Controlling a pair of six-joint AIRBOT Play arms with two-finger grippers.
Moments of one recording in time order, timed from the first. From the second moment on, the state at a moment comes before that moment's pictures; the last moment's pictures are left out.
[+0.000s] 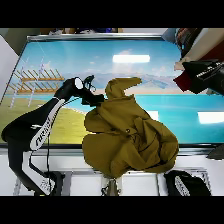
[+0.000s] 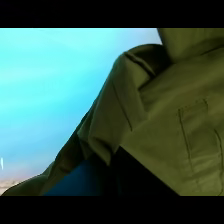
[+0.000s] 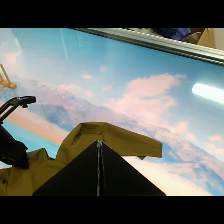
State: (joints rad) left arm -0.29 -1.80 1.48 1.14 -1.07 -1.63; right arm -0.15 -0.75 1.19 -0.74 0.96 0.89
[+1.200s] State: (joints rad) left arm -0.10 -1.36 1.38 1.30 -1.10 -1.50; right arm -0.18 -1.15 1.16 -0.77 1.20 0.96
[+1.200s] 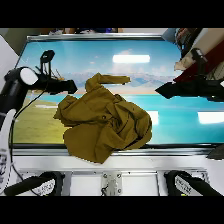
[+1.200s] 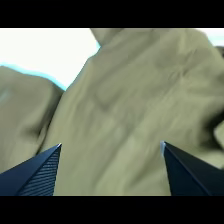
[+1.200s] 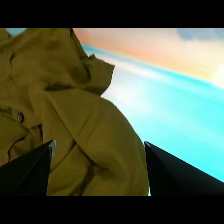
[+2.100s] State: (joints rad) left arm -0.20 -2.12 2.00 1.00 -1.20 -1.40; right arm 0.01 -1.54 1.07 -0.79 1.16 0.95
